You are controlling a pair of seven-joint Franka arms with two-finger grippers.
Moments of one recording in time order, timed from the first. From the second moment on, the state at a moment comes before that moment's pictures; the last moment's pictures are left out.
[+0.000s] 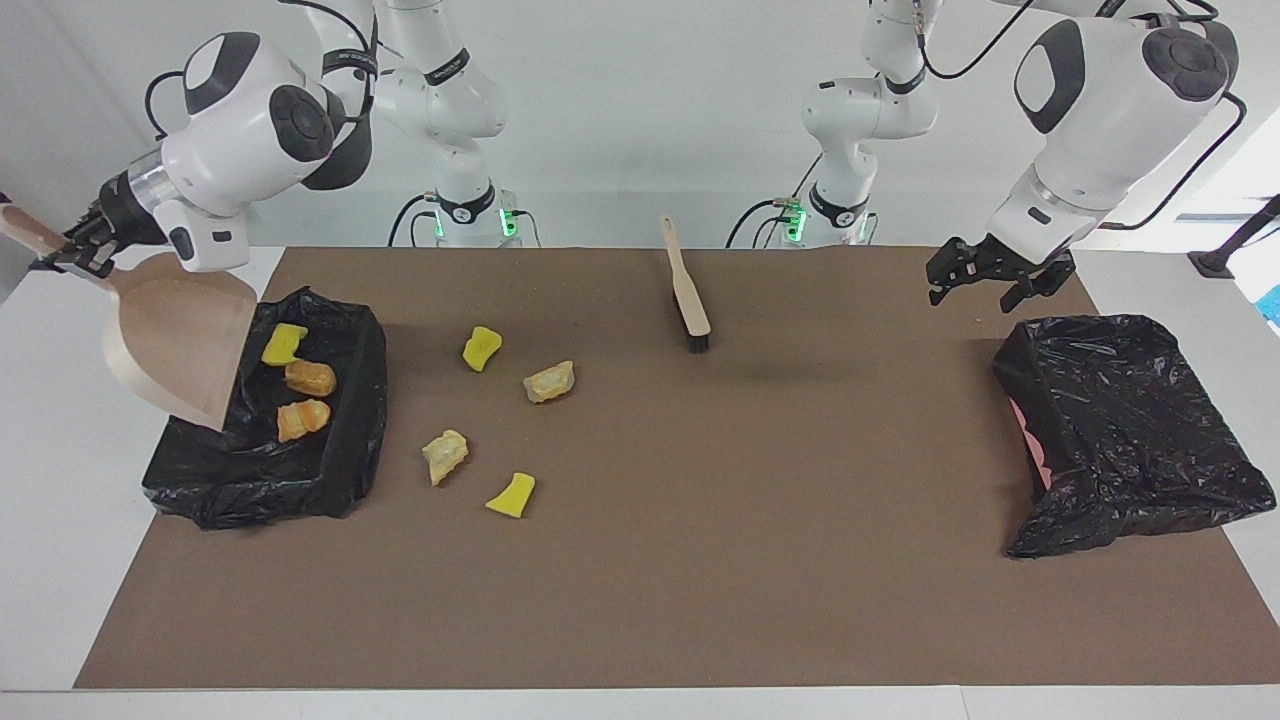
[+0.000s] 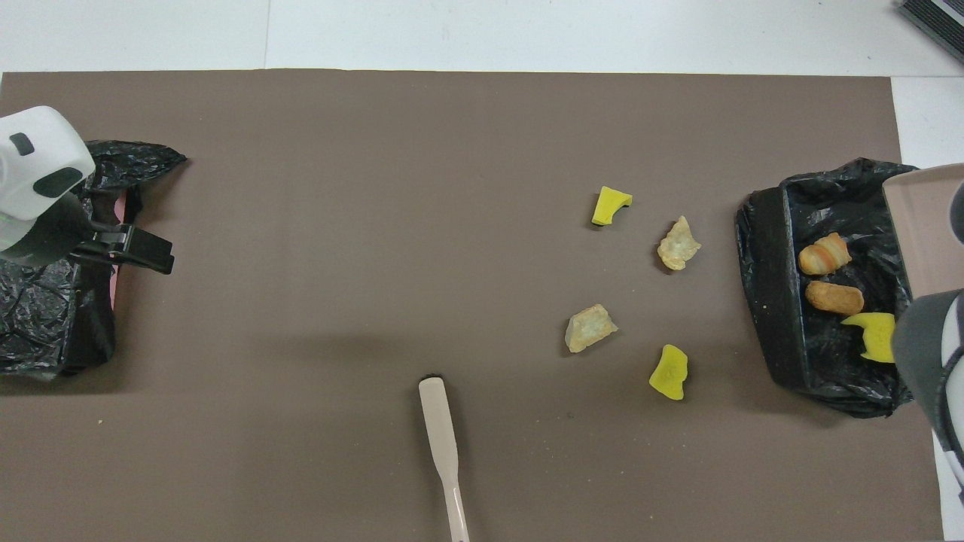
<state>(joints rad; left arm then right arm) -0.06 0.04 -0.03 -1.63 -0.02 1.59 0.10 -0.20 -0.03 0.16 -1.82 -1.15 1.80 -1.41</state>
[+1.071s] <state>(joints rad) -0.03 0.04 -0.04 -1.59 0.00 1.60 -0.02 0.14 0.25 0.17 -1.48 -0.49 1.61 -0.45</state>
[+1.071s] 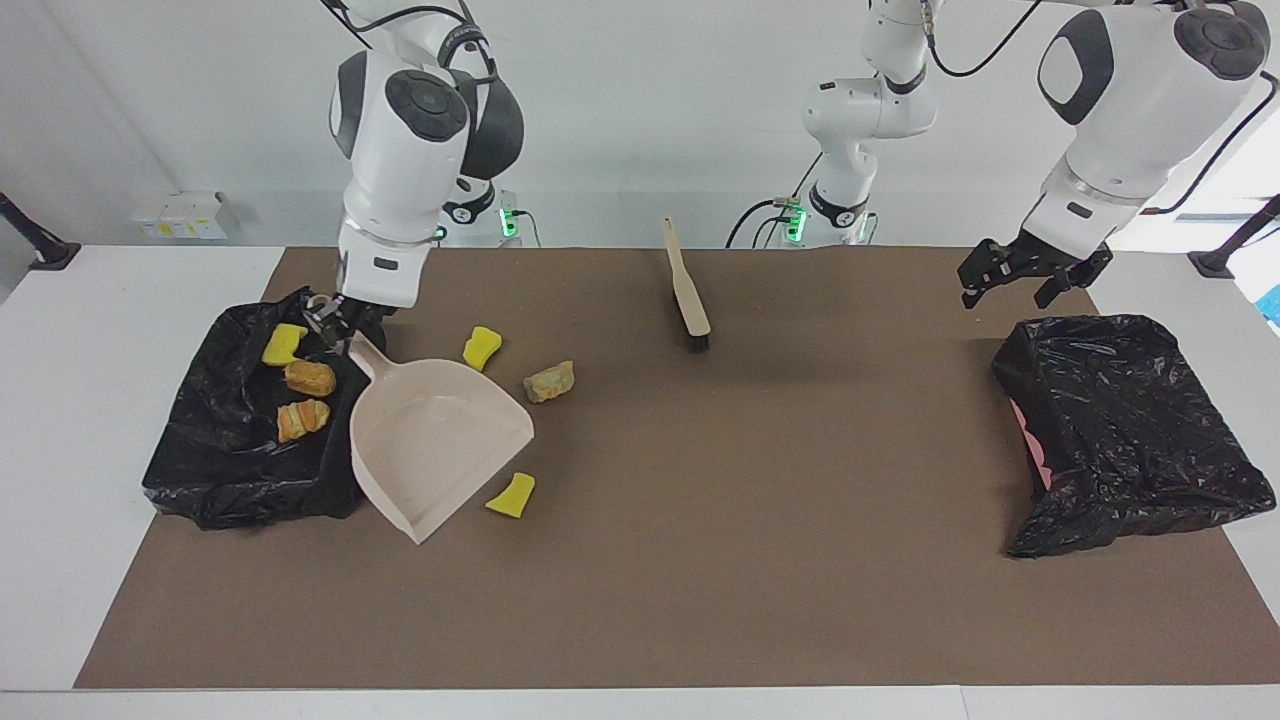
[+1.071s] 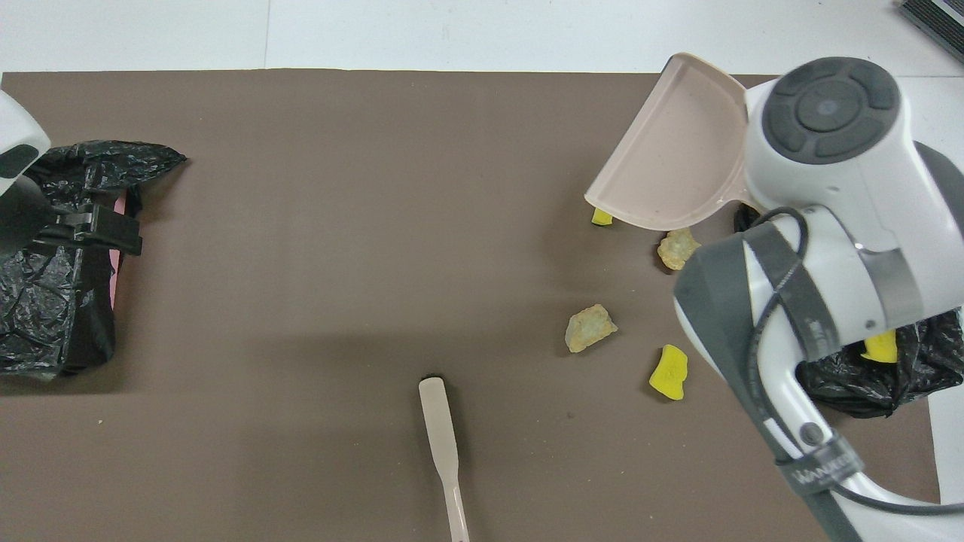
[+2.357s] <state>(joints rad) -0.04 0.04 -0.04 -1.59 0.00 1.61 -0.04 0.50 0.77 0.17 -1.01 -0.02 1.64 0.66</state>
